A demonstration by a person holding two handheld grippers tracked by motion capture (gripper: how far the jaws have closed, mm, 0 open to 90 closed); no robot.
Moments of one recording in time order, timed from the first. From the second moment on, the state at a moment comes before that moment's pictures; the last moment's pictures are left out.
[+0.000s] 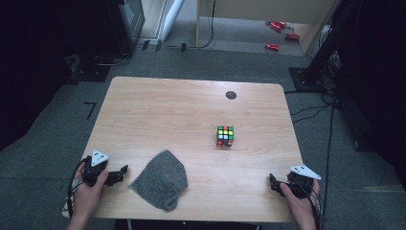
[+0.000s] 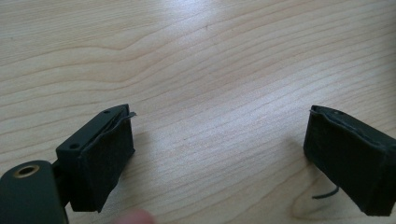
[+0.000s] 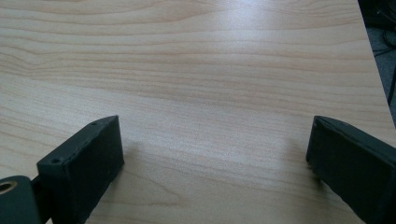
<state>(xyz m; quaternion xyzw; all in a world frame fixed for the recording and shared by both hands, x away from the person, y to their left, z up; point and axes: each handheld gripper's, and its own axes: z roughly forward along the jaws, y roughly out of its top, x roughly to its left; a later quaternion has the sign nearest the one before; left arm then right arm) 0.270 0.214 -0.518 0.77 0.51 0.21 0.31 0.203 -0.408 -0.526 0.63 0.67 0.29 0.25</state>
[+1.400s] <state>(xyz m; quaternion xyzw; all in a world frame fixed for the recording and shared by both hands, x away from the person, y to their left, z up) 0.243 0.114 -0.487 0.83 0.33 0.11 0.43 0.227 -0.375 -0.471 0.63 0.65 0.34 0.27</state>
